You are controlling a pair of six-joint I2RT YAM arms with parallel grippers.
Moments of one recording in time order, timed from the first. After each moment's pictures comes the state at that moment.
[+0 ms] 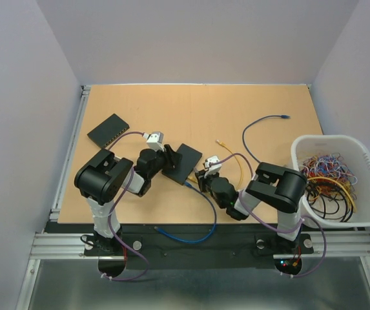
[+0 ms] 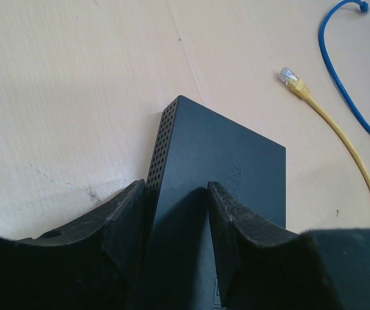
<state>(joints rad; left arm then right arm) -0.50 1.82 0.45 1.09 0.08 -0.54 1.00 1.90 0.44 1.24 0.50 0.23</state>
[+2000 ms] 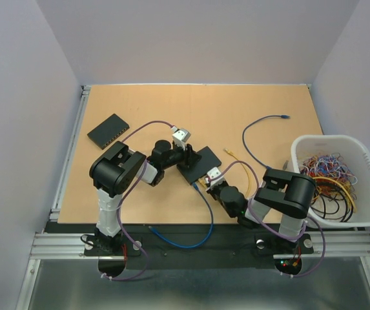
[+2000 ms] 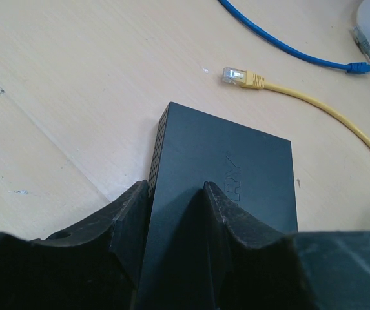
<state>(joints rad) -0.58 1.98 0.69 1.04 0.38 -0.29 1.05 1.81 0.27 1.28 0.55 -0.13</state>
